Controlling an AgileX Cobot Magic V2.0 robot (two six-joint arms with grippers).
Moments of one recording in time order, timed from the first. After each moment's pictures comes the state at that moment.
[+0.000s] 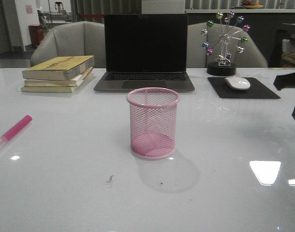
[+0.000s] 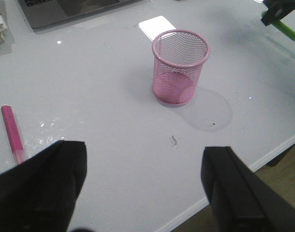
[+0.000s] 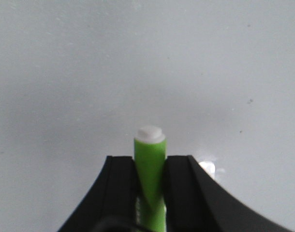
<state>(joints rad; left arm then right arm) -0.59 0.68 -0.60 -0.05 0.55 0.02 -0.07 1.80 -1.19 0.06 0.60 -0.02</state>
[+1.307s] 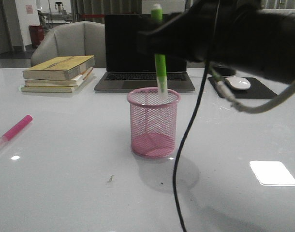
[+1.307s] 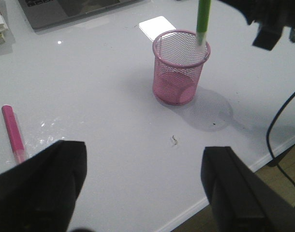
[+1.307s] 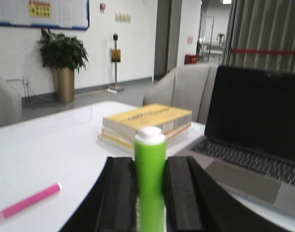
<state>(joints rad) -0.59 0.68 -0.60 -0.05 0.55 0.02 0.60 1.70 -0.64 0.03 -1.11 -0.03</state>
